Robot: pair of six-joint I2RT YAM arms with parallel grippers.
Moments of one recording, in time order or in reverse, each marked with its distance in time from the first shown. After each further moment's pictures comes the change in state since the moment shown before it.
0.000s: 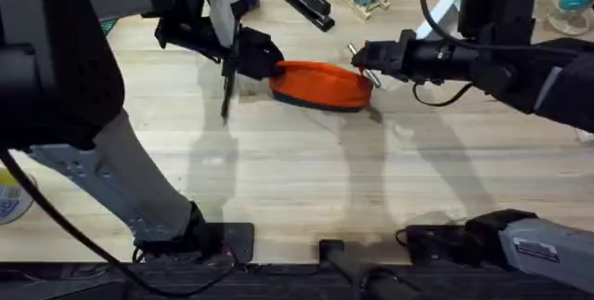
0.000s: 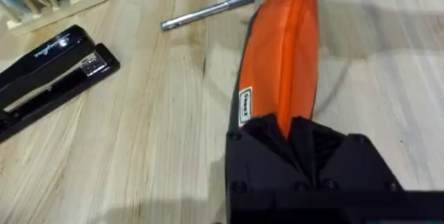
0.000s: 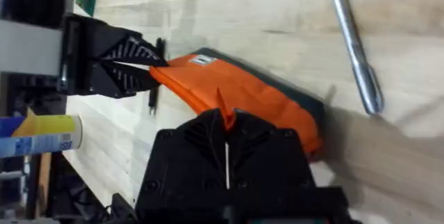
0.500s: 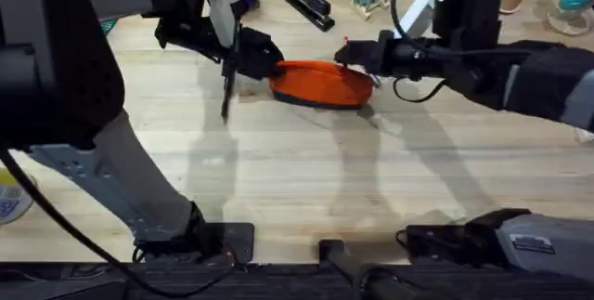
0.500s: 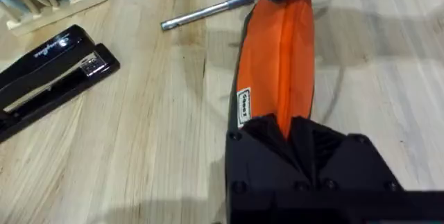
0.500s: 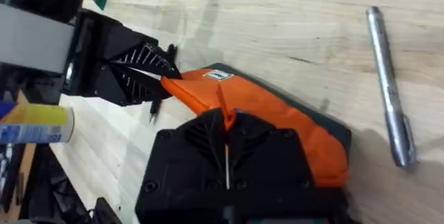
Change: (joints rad) left arm 0.000 0.000 0.000 0.000 0.000 0.000; right arm 0.074 0.109 0.003 0.183 0.007 -0.024
